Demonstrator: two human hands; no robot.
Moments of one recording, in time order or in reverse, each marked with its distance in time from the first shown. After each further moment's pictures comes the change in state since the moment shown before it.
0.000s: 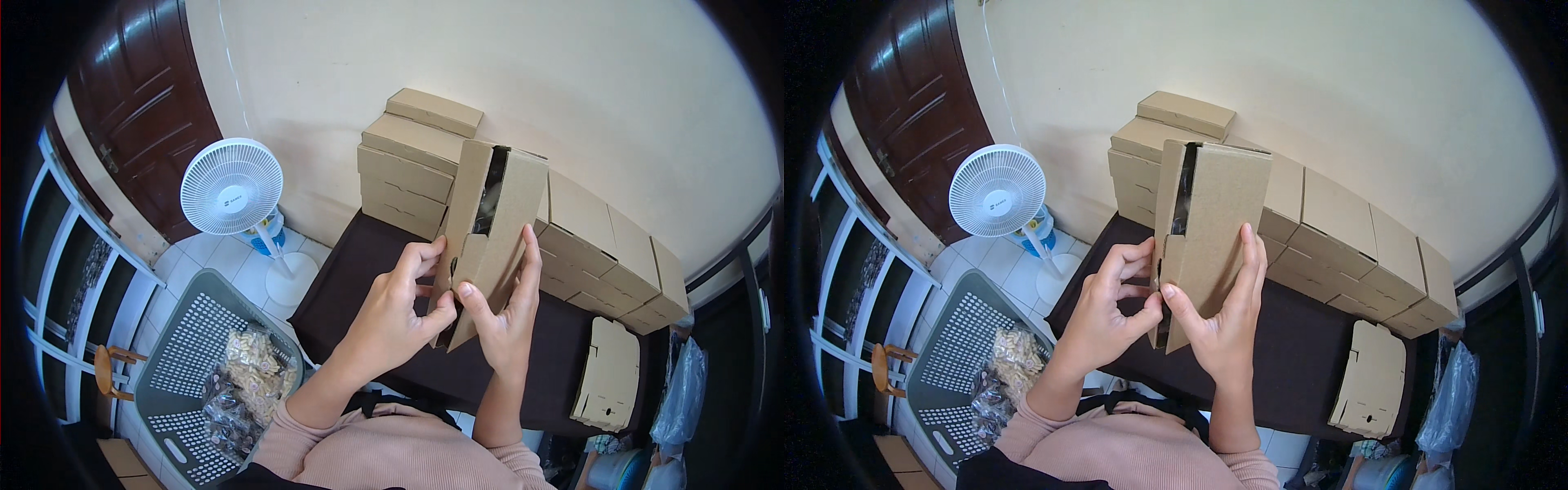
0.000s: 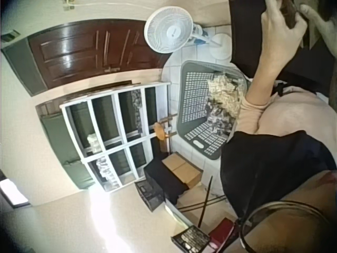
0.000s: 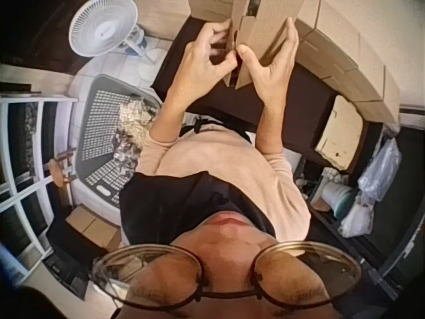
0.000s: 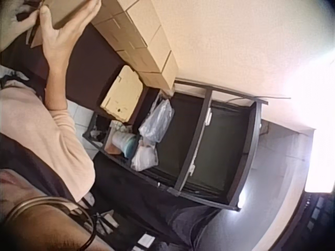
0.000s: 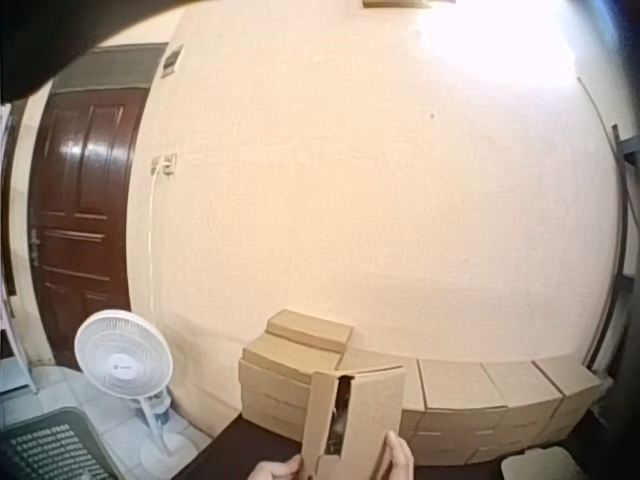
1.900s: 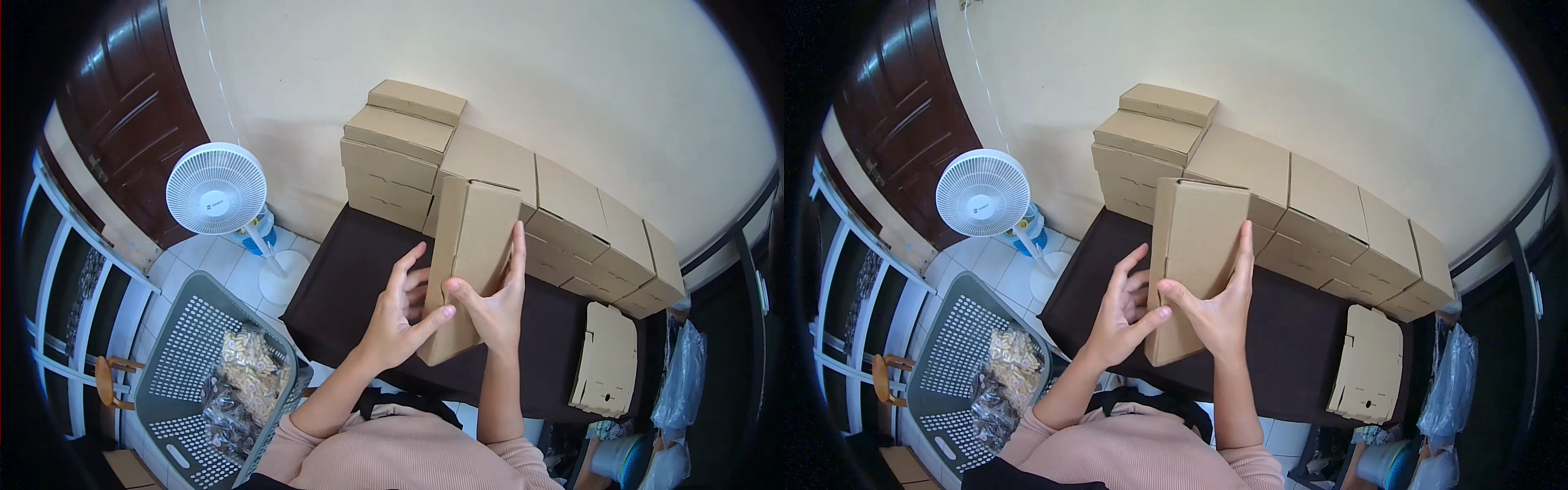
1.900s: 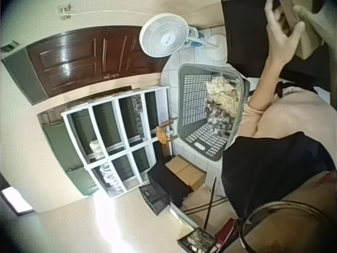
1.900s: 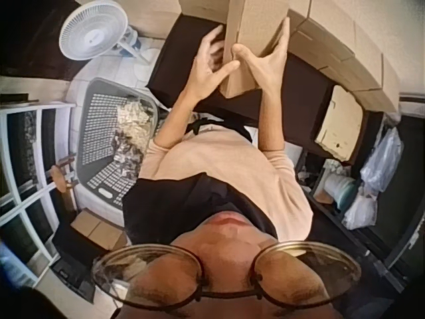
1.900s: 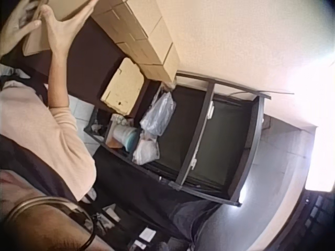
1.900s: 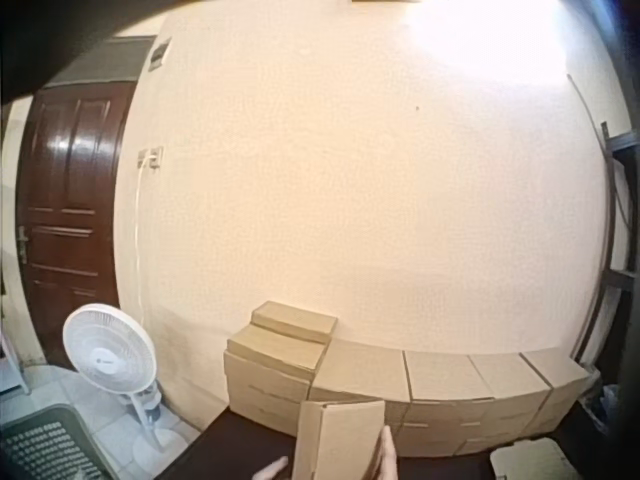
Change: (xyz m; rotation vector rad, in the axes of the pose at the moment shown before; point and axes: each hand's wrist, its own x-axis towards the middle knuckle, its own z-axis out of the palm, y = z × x) left_hand -0.026 -0.044 0.034 -0.465 -0.029 -0.195; right_hand -0.009 0.035 0.000 0.227 0.047 0.147
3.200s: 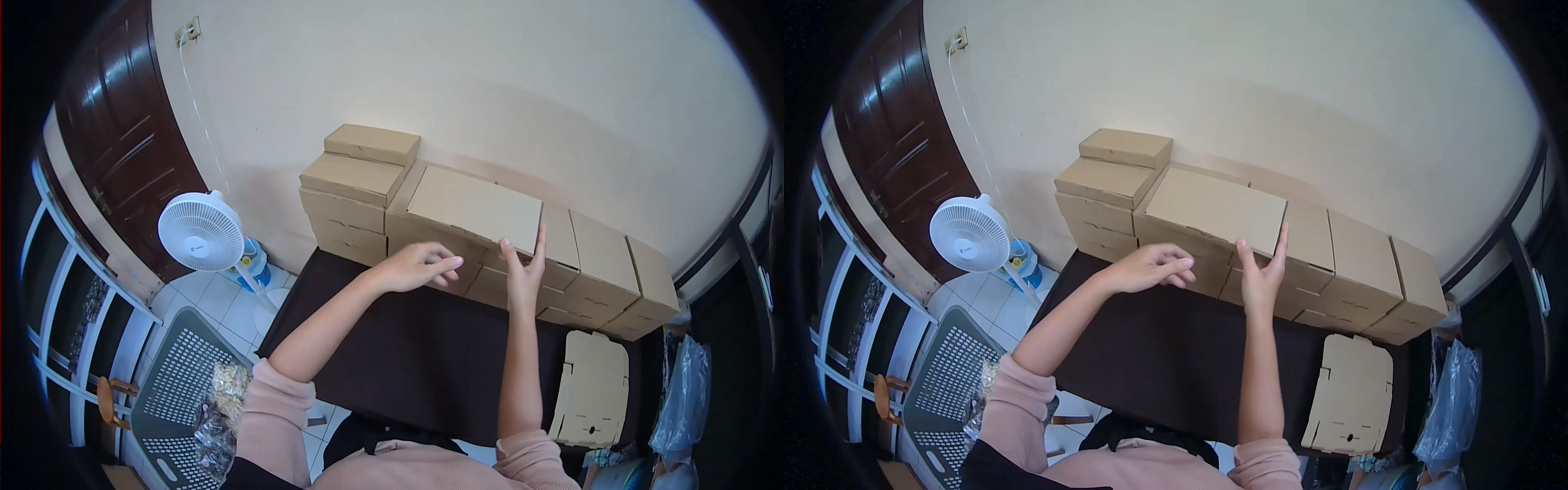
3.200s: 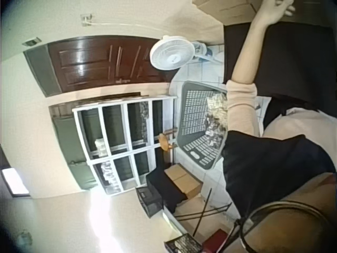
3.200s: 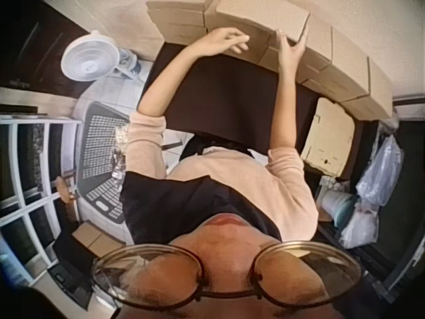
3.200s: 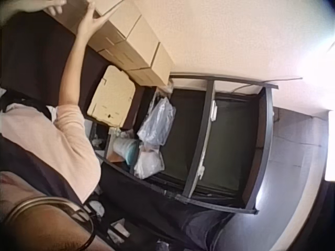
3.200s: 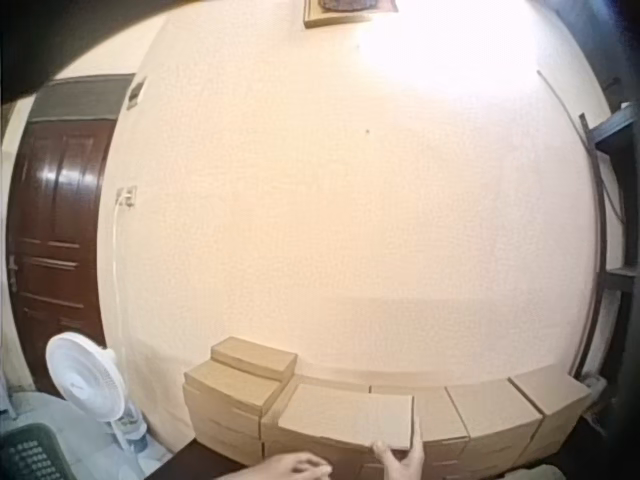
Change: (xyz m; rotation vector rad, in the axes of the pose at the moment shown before) left_hand 0.173 -0.036 0.052 0.239 -0.527 -0.601; right_hand 0.112 0.088 -0.121 0.108 0.267 0.080
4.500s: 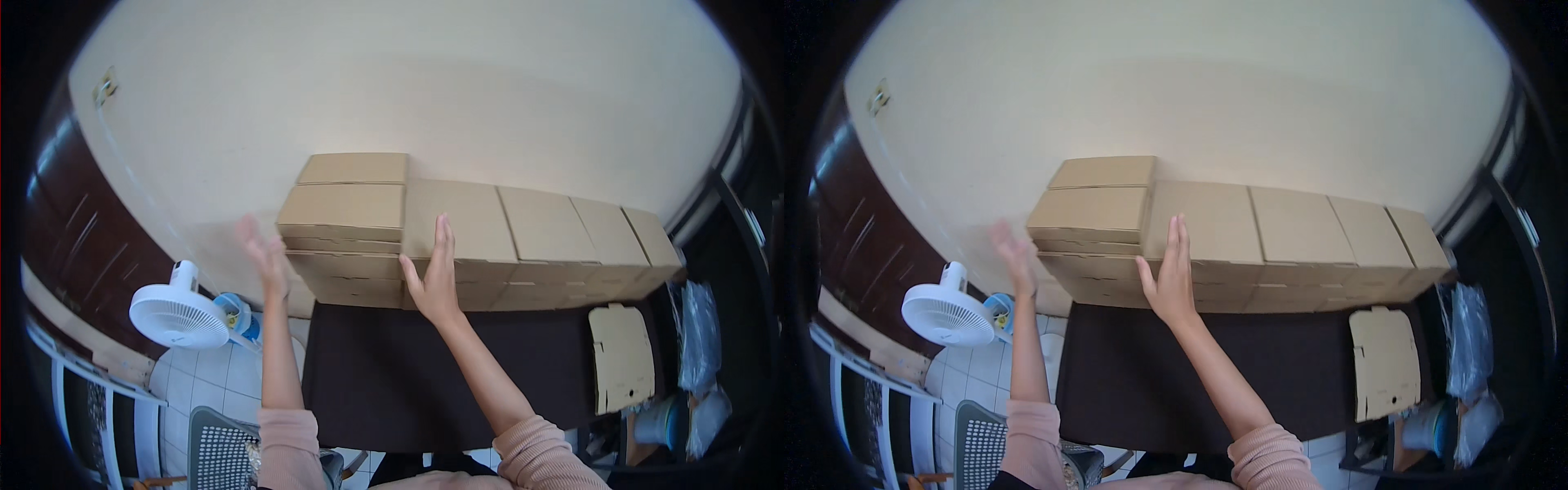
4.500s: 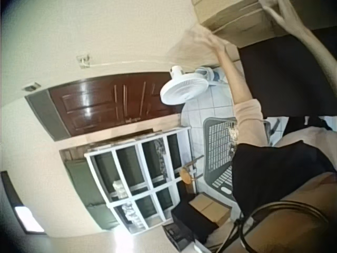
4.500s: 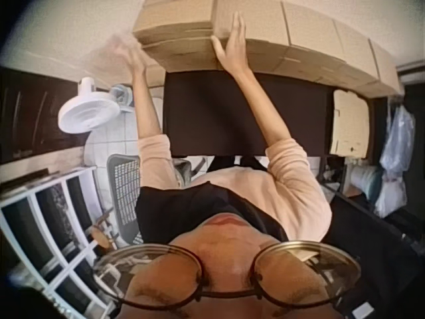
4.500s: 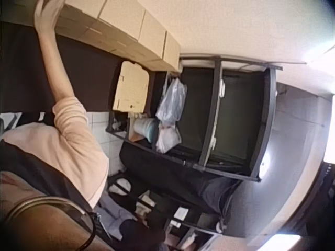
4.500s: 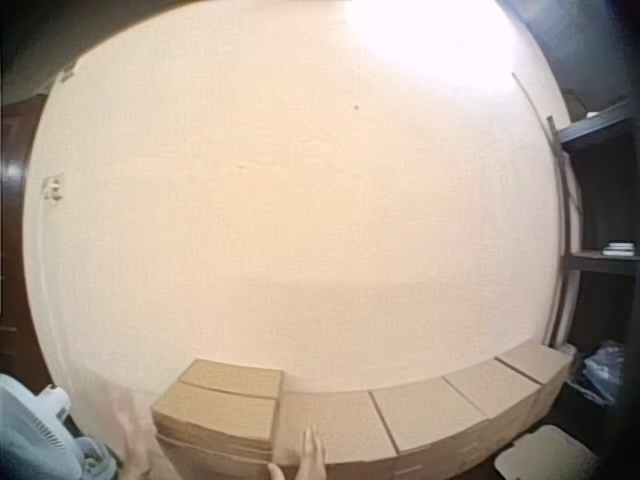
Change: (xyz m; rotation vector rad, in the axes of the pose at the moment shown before) left_hand -0.031 -0.099 -0.286 0.306 1.268 0.965; right_hand -0.018 0.049 0.198 -0.519 -0.114 -0.451
